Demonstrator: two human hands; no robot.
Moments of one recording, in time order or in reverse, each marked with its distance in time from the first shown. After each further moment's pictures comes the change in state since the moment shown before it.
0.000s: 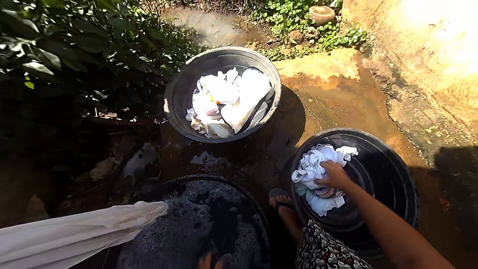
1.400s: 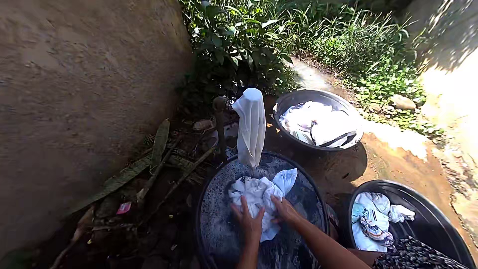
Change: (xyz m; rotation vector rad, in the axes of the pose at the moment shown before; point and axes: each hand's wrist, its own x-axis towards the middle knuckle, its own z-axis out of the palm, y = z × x) left_hand -0.001 -0.058 -0.008 -0.643 0.820 0.087; right_hand -0.147 -0.391 0.186 0.720 -0.420 -0.116
